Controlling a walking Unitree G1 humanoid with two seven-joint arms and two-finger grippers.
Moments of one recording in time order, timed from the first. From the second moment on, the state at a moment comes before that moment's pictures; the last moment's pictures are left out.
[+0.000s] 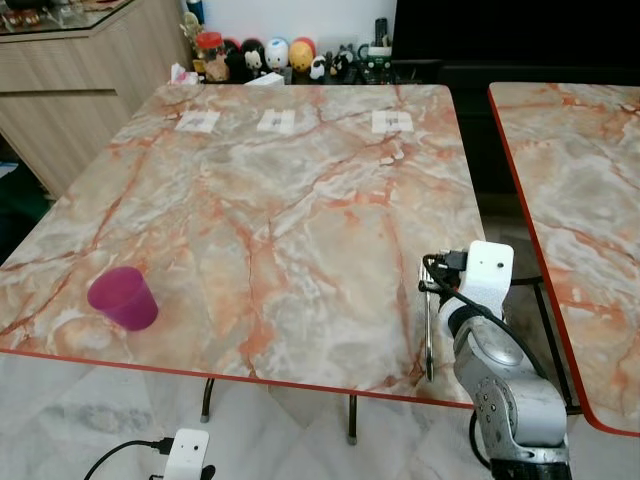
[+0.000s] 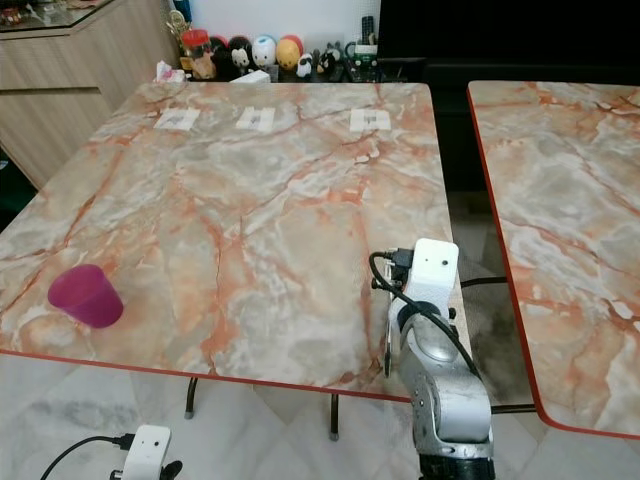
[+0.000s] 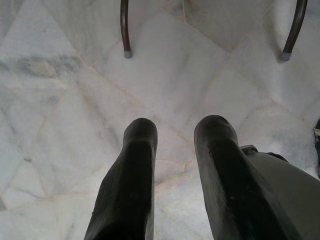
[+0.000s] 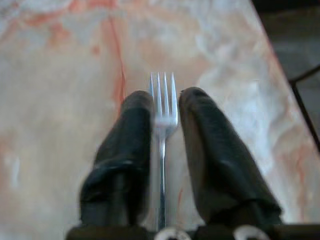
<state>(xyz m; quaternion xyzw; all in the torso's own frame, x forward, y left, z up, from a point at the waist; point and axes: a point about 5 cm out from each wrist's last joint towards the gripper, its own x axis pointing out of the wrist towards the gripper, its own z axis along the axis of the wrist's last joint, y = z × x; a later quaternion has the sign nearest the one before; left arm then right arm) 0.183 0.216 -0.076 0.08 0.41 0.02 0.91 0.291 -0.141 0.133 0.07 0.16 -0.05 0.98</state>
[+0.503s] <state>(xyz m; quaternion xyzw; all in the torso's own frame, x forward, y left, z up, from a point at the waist) 0.184 0.216 -0.075 0.08 0.41 0.02 0.91 0.292 -0.148 0.117 0.06 0.22 -0.06 0.97</state>
